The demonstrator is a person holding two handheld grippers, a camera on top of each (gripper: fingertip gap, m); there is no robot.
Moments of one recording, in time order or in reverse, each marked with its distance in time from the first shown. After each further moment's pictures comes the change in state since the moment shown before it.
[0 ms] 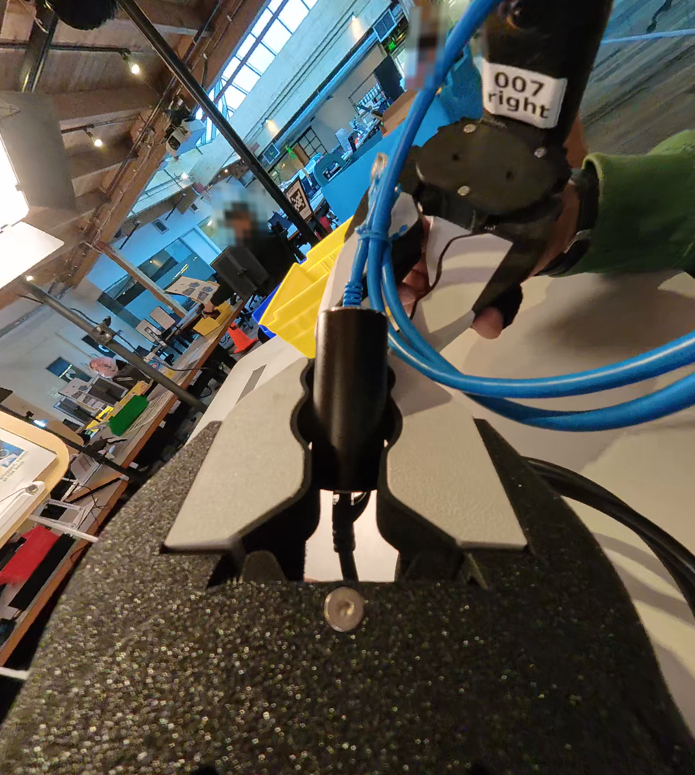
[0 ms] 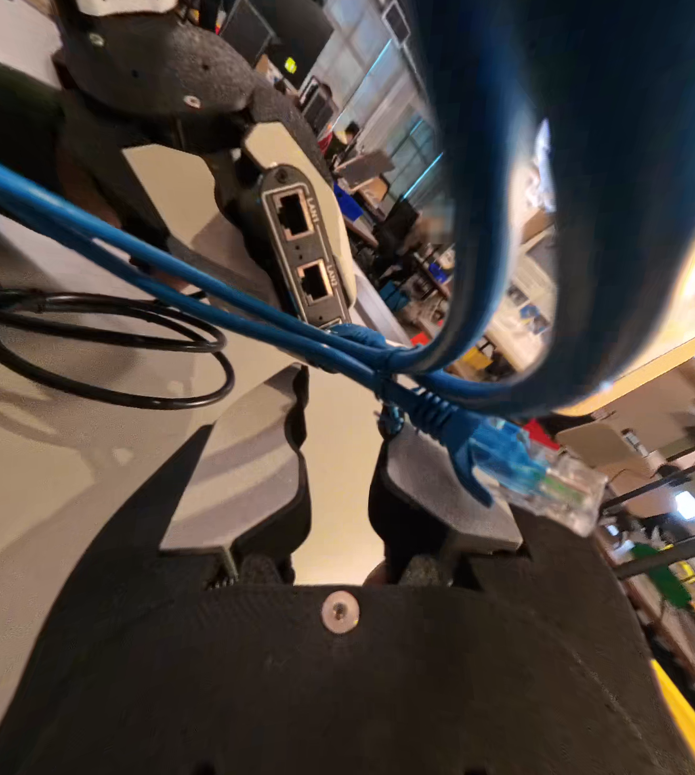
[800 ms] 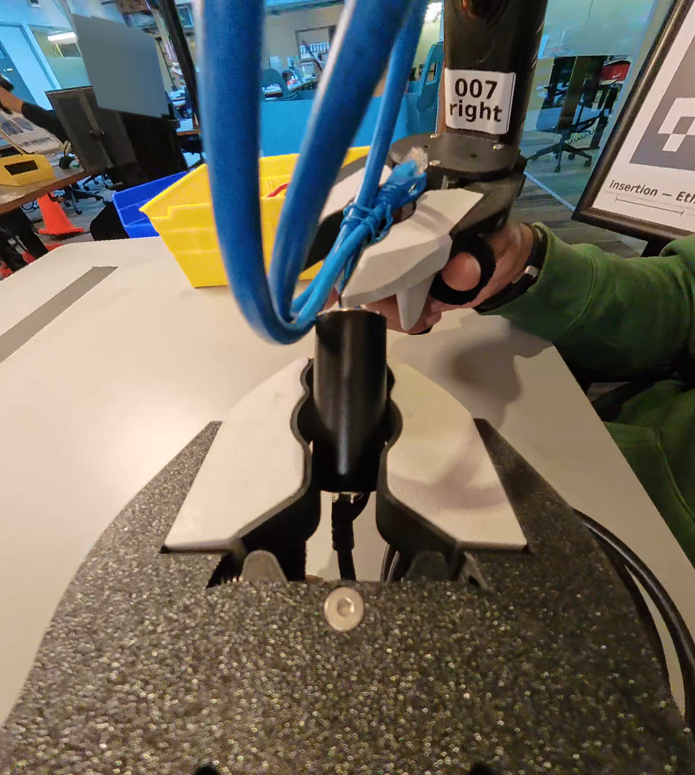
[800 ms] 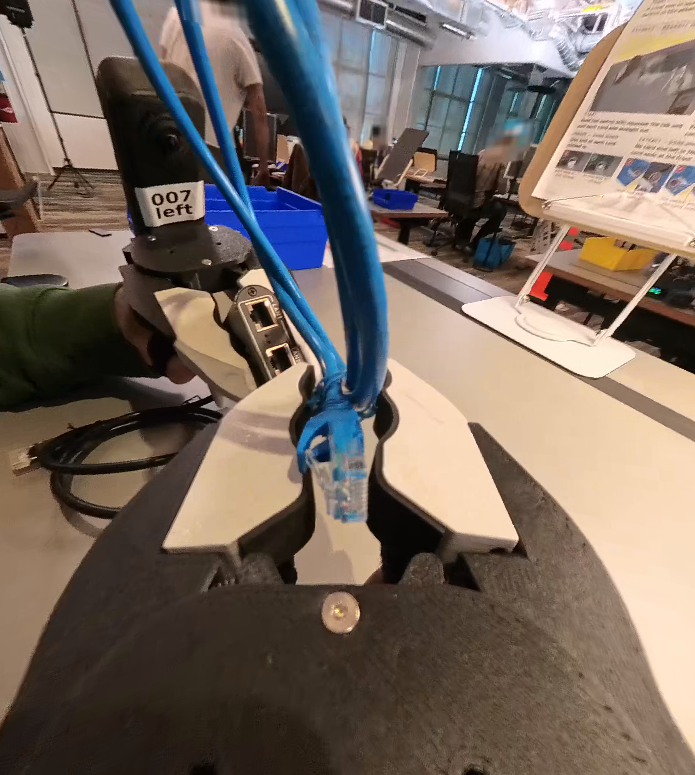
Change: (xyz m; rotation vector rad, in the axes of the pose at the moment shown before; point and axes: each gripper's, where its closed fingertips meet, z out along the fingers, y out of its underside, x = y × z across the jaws) left arm 0.015 0.029 0.011 -0.067 0.220 -0.542; right arm 0.014 0.010 -0.002 0.029 -0.124 0.603
